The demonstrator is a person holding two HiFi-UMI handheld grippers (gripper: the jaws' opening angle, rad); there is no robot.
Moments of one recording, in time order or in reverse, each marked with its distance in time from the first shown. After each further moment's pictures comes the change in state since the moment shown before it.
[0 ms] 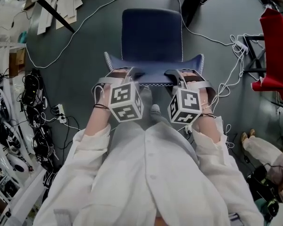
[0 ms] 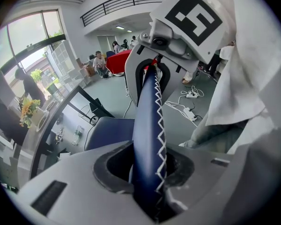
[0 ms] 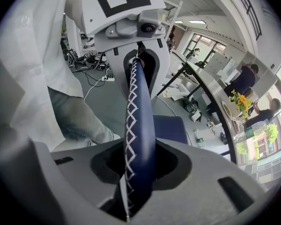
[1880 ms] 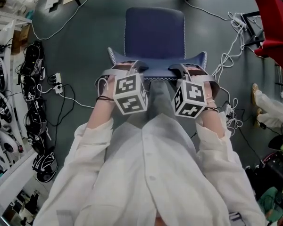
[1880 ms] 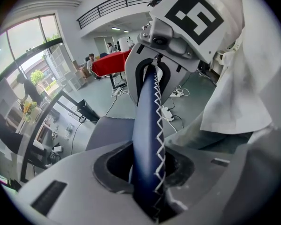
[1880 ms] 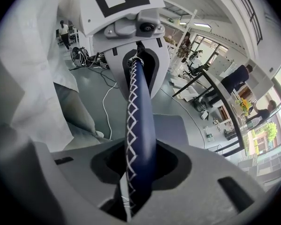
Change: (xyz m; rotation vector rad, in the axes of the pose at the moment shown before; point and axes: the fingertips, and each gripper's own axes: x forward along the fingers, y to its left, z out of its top) left arm -0.062 -0.360 -0.020 -0.007 -0.006 0.006; right arm -0.090 0.353 0.031 0.000 0.013 0.001
